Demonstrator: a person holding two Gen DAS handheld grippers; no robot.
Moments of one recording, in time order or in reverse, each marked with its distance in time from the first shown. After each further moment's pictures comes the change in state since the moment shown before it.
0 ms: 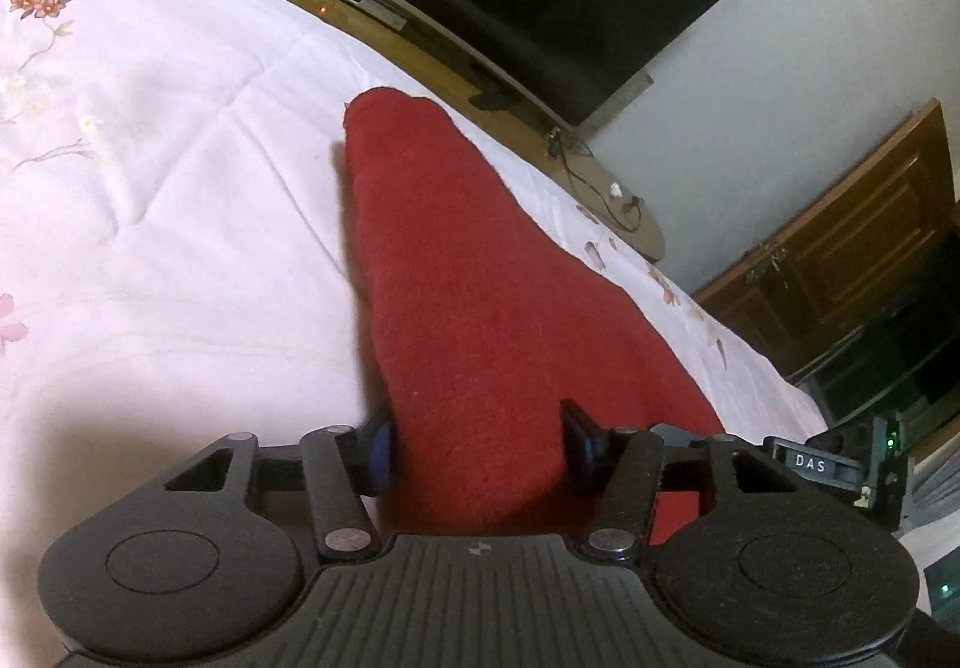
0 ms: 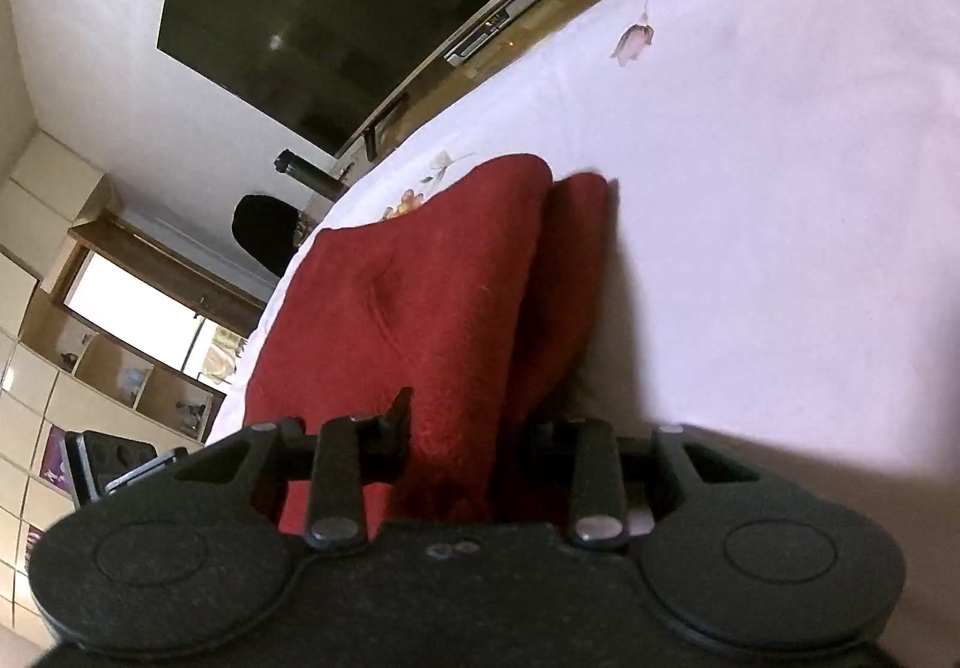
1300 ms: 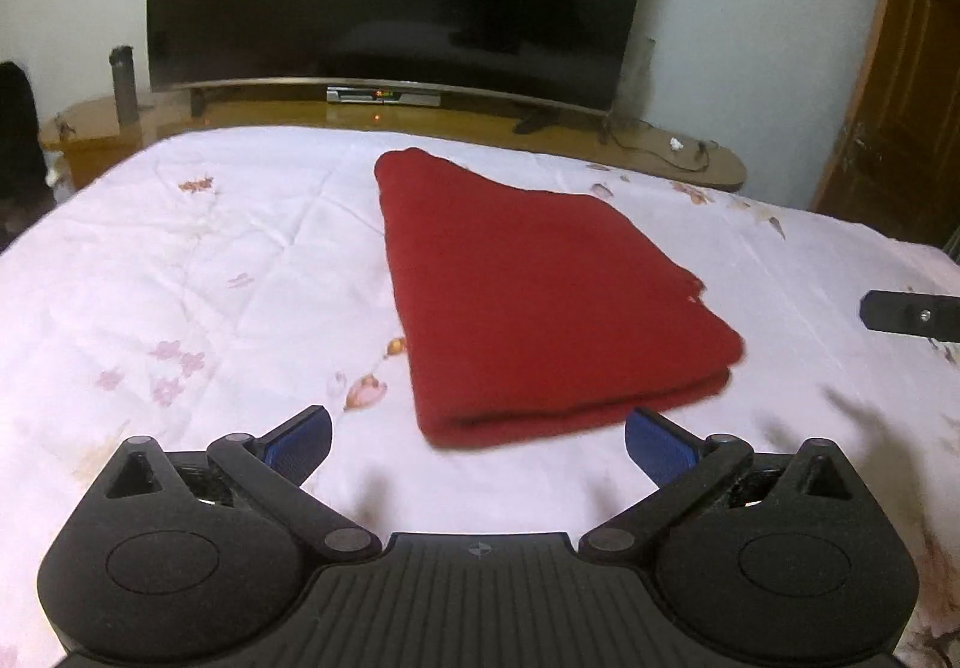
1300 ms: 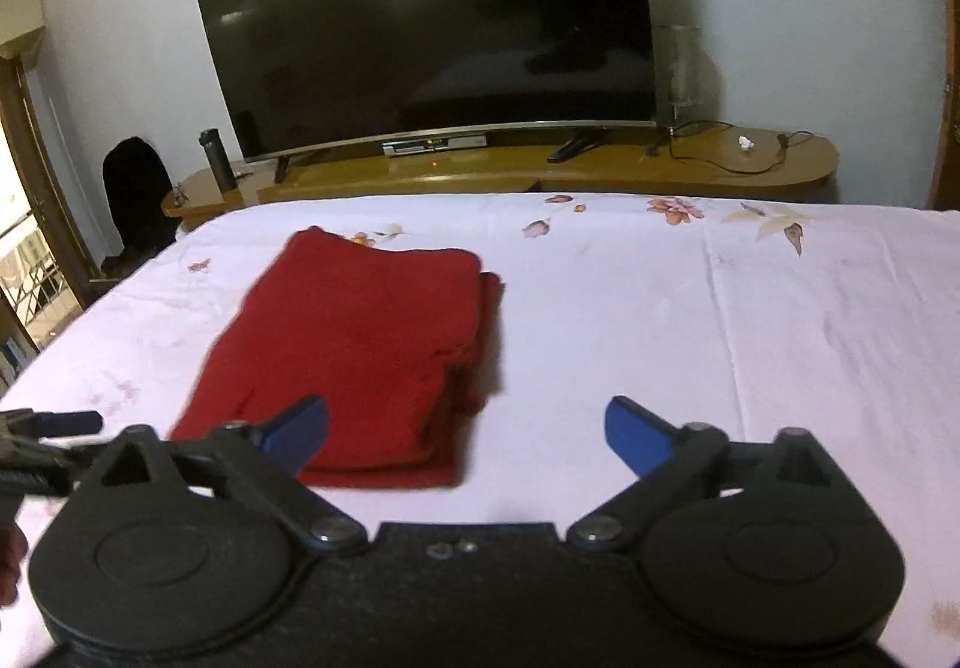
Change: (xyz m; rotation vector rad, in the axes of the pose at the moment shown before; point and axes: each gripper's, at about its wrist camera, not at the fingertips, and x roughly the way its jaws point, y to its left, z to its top) left arm -0.160 -0.153 -0.133 0.363 -0.107 0.425; right arm -0.149 0.145 -0.111 -0.448 -0.240 -0.497
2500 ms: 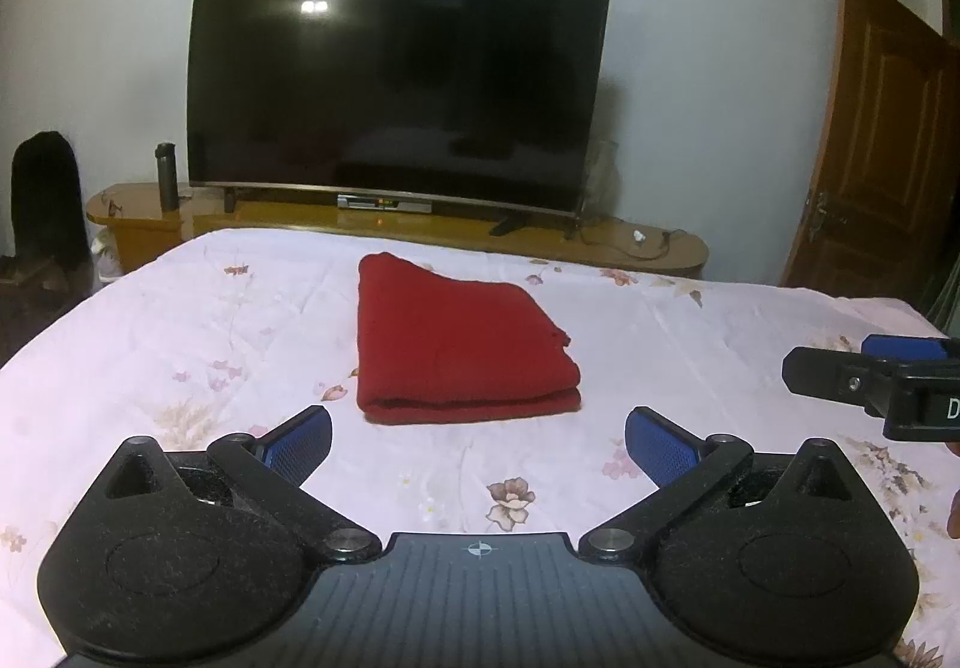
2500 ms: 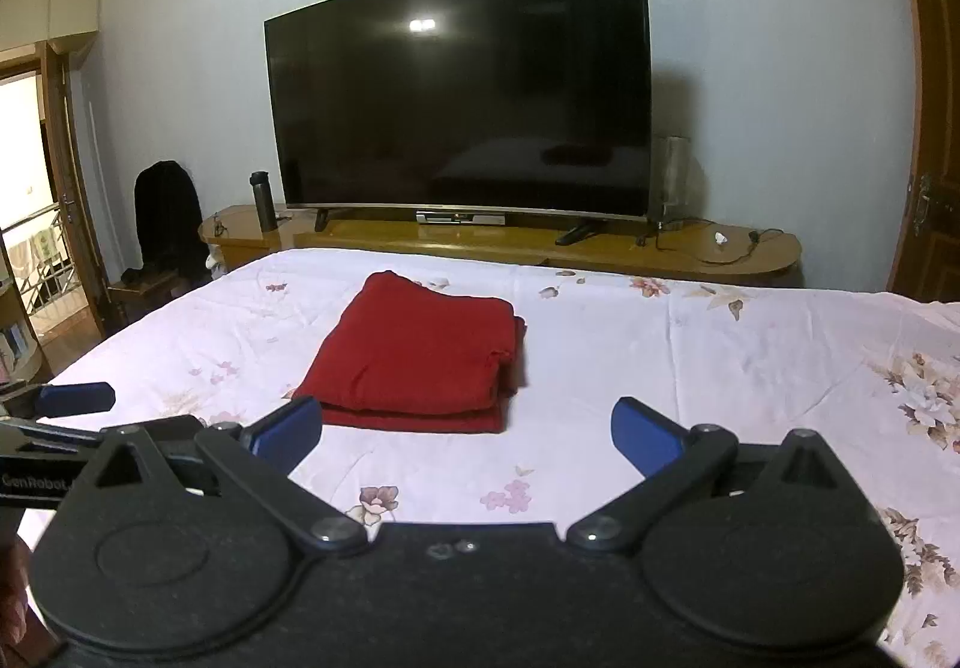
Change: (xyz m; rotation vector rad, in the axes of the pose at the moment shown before) left arm -0.180 -0.081 -0.053 -0.001 -0.214 0.043; right arm -0.169 0.062 -0.054 -0.112 -0.162 -0.036
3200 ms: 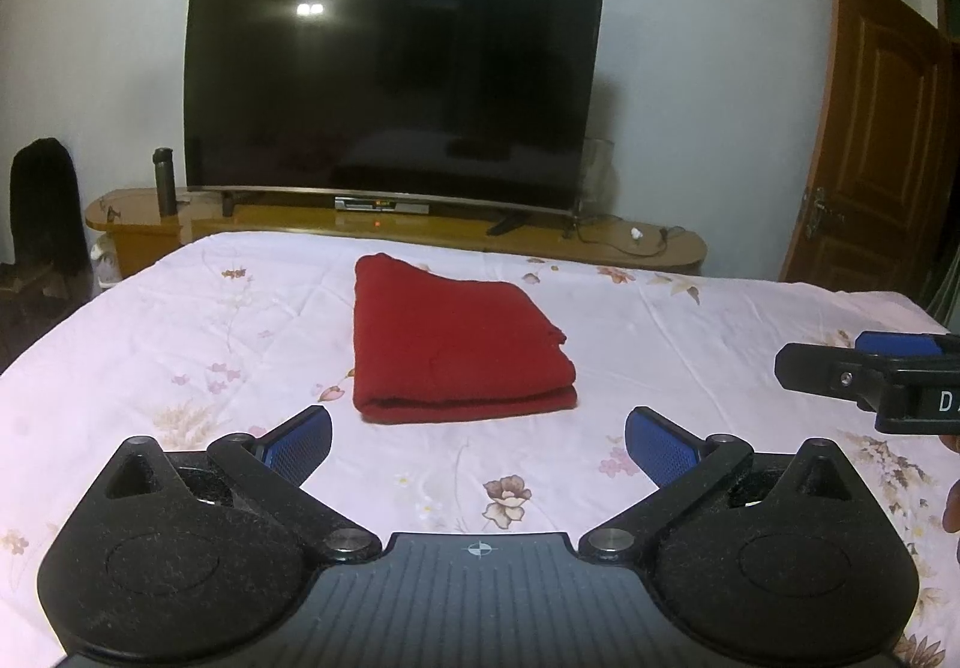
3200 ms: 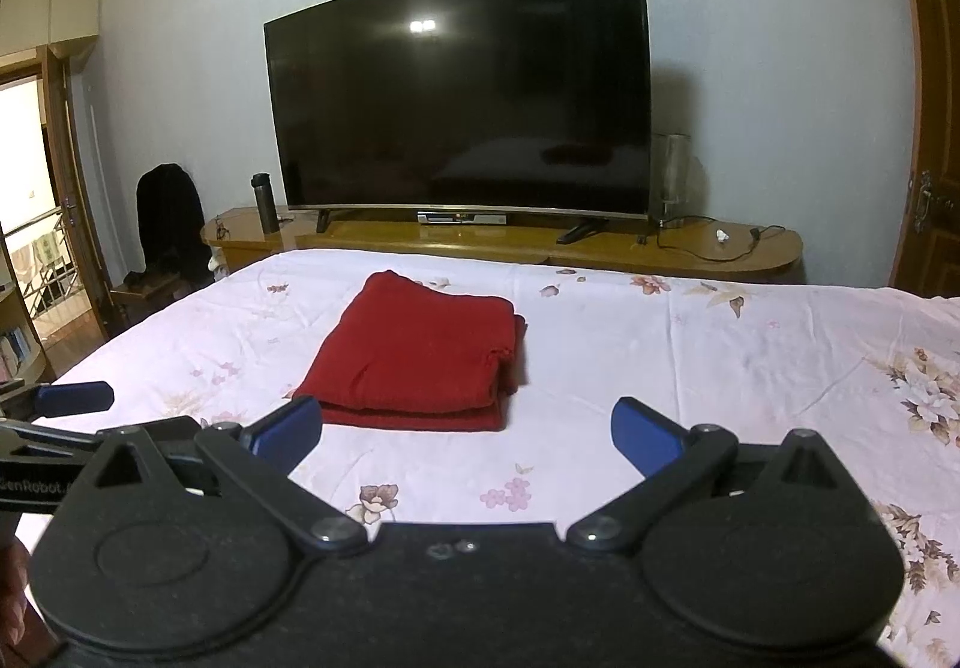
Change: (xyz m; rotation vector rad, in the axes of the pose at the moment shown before) left arm -0.003 -0.009 -0.001 0.012 0.000 0.005; right arm -0.004 -0.001 -0.003 0.009 0.000 0.008
